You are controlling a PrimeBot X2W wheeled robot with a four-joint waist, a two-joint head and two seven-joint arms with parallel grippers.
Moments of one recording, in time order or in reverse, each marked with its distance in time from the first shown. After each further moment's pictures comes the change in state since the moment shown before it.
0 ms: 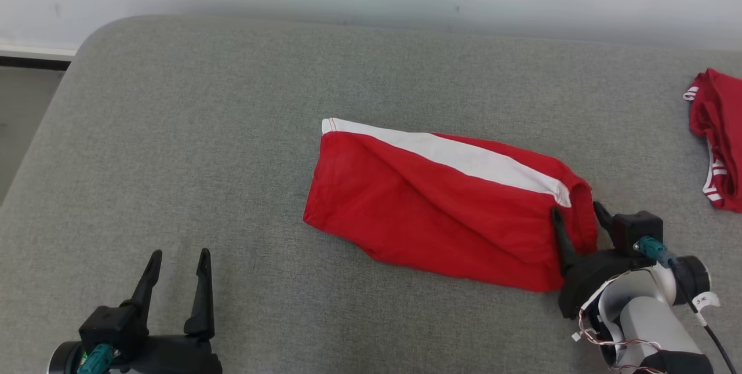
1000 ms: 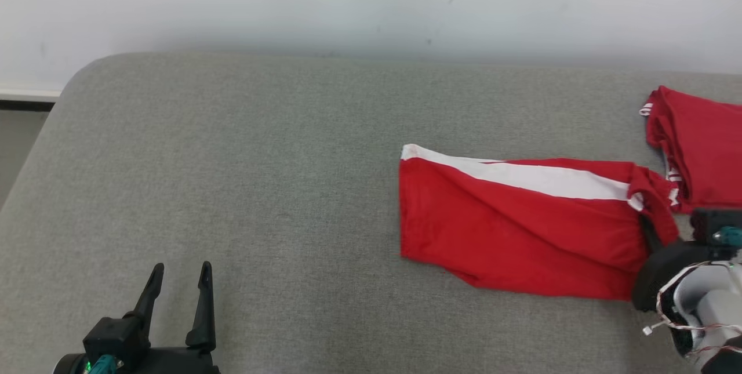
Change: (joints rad) left arm 0.025 -0.024 0.033 0.024 0.034 -0.024 -0.006; right arm -0.091 -0.228 0.189 0.237 0.338 -0.001 -0.003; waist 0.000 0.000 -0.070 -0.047
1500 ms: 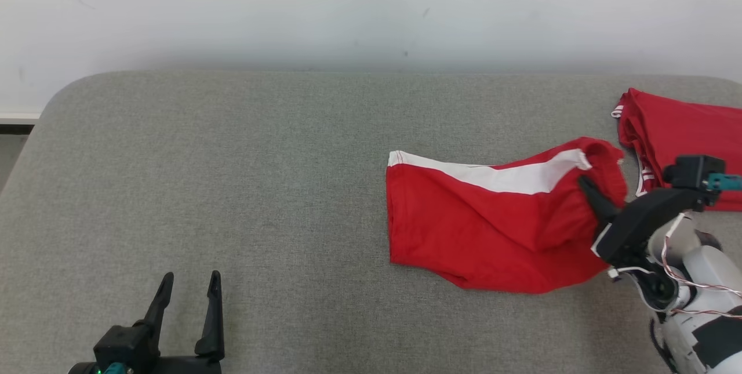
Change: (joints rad) left arm 0.021 -0.020 -0.006 0.000 0.004 -0.002 0.000; right arm -0.008 -0.014 0.101 -0.325 0.496 0.000 0.330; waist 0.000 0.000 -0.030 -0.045
